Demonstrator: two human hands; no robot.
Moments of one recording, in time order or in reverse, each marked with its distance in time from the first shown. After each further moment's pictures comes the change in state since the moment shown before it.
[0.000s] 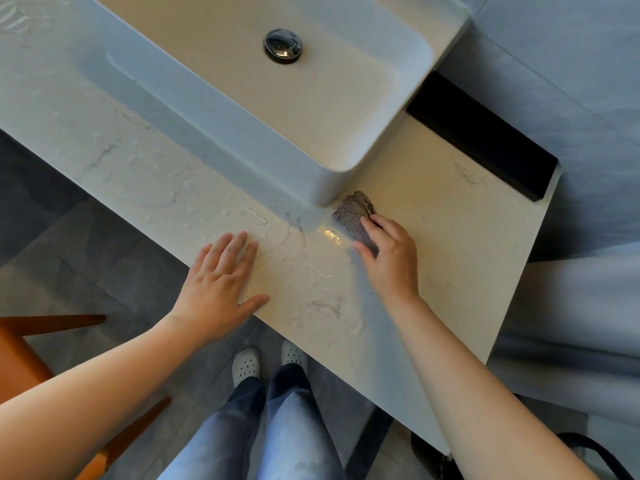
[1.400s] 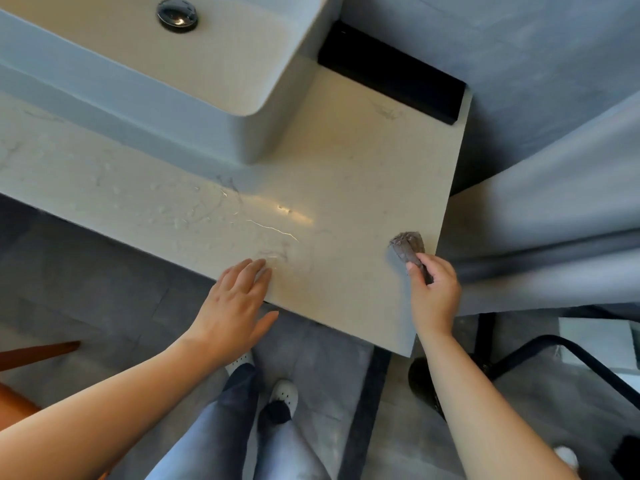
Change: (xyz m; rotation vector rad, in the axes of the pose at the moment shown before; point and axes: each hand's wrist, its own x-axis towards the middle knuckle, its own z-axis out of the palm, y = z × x) left_hand -0.056 0.104 0.008 -0.014 -0.054 0.319; right_hand -0.184 0.060 -0.086 0.220 0.345 0.708
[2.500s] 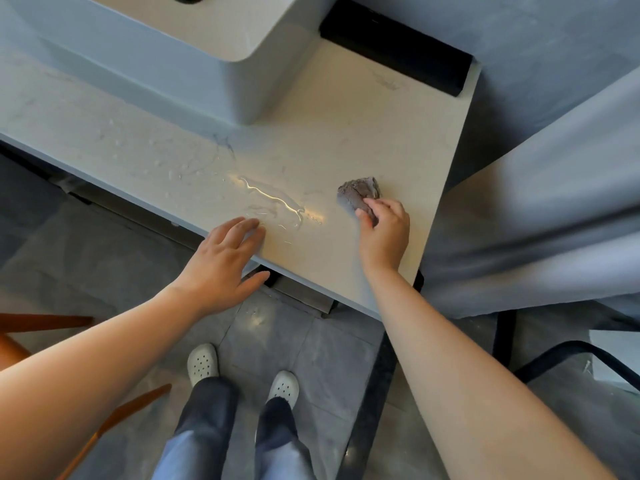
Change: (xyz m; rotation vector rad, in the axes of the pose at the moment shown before) left_hand -0.010 0.013 0.023 -0.005 0.062 -0.043; right_hand -0.002 -0.014 0.056 -0.028 -0.054 -0.190
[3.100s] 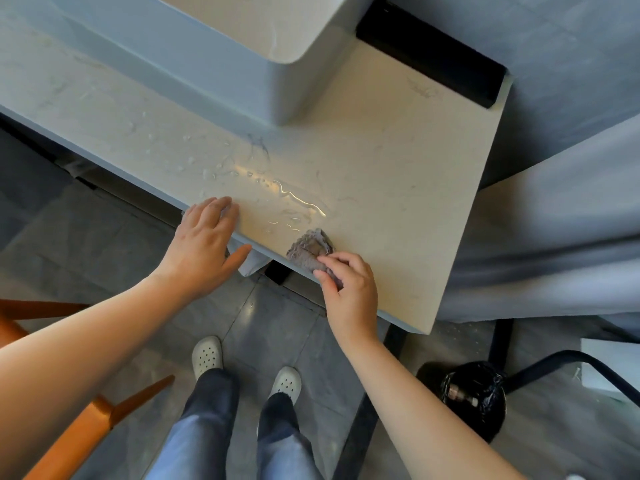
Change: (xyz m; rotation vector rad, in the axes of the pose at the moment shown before) left_hand -0.011 -0.066 -0.020 -0.007 0.102 -0.182; right_hand -0.107 -0.049 0.023 0.134 -0.256 -0.176
